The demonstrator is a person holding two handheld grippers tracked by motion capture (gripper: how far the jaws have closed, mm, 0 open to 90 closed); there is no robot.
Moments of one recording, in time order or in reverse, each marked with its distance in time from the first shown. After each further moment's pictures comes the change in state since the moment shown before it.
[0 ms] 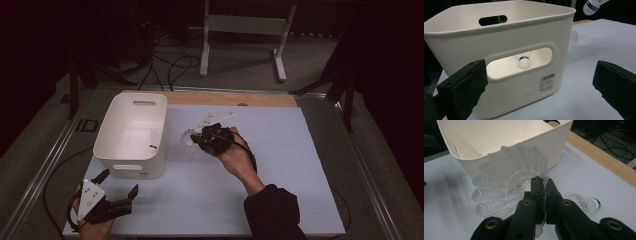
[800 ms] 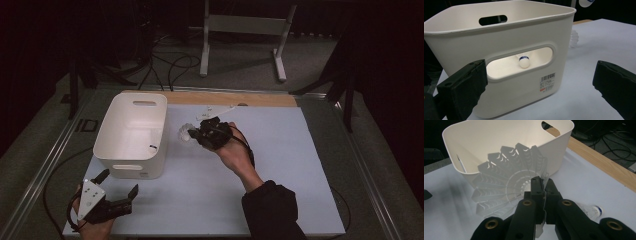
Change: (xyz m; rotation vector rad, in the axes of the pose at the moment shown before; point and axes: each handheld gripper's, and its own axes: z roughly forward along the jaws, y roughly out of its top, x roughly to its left) left arm 0.000 0.000 0.000 0.001 0.002 0.000; right arm -0.004 0.013 0.000 -0.024 0.019 0.025
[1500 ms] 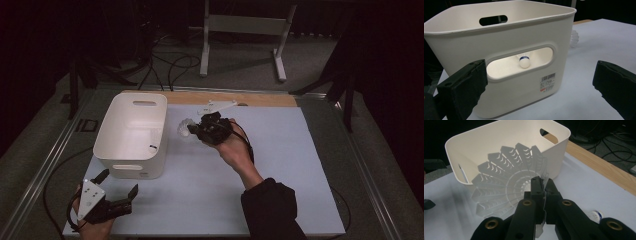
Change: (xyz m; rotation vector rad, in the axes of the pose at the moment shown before) left arm 0.000 0.000 0.000 -0.001 0.001 0.000; right arm -0.006 0.009 -0.002 -0.031 0.006 0.029
